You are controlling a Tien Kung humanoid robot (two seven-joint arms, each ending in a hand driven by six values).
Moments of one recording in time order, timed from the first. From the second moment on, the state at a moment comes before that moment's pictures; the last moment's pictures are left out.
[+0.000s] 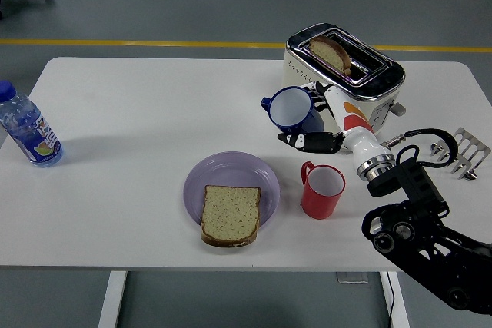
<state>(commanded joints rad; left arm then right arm) -0.15 0.02 -0.32 -0.19 0.99 -0.10 0.18 0.54 -0.24 0.70 1.51 -1.70 -0.51 -0.32</state>
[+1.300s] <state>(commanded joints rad) -0.16 0.02 -0.32 -0.19 0.99 -0.10 0.18 0.84 -0.22 0.33 1.30 -2.20 -0.55 -0.31</state>
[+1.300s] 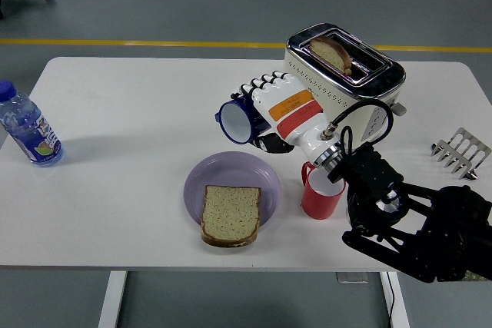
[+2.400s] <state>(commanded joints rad) -0.15 0.02 -0.31 -0.19 0.99 -0.10 0.18 0.76 -0.24 0.39 1.30 -2.00 -0.65 -0.14</state>
